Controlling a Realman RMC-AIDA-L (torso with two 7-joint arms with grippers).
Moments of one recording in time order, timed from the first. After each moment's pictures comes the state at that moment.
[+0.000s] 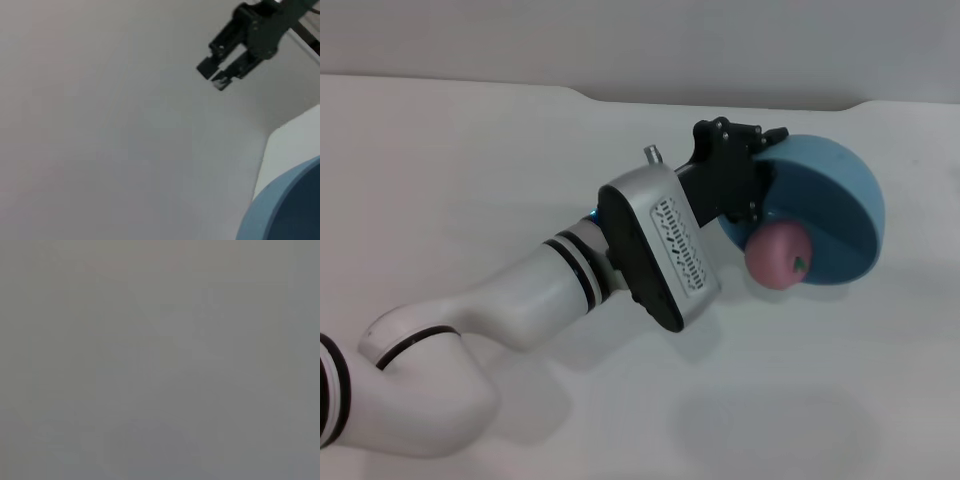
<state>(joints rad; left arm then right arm) -0.64 -2.08 2.69 0.59 2.30 -0.79 -2.38 0.38 2.06 -0.49 -0.62 -1.48 -1.32 1.66</state>
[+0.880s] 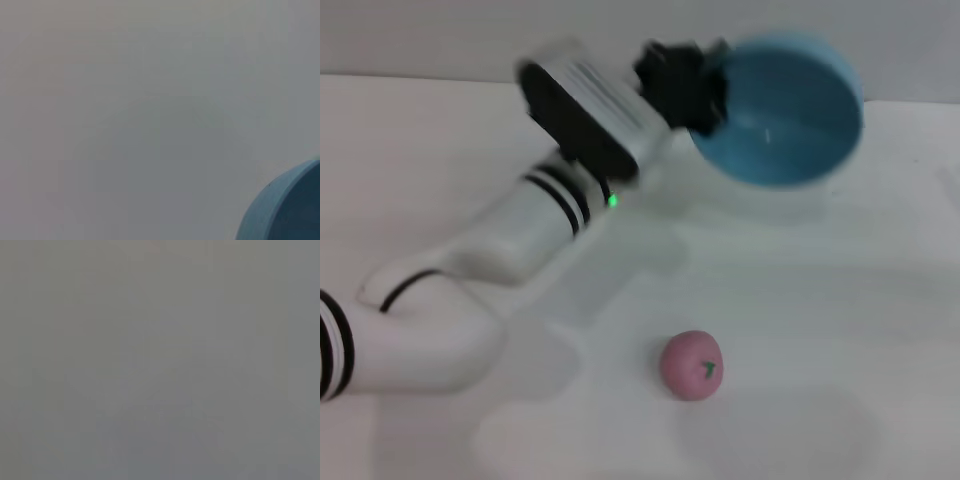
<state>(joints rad) -0.66 -2.08 2.47 0.58 2.23 -0.73 -2.75 0.39 2.06 -0.51 -0.58 -1.48 -1.32 1.61</state>
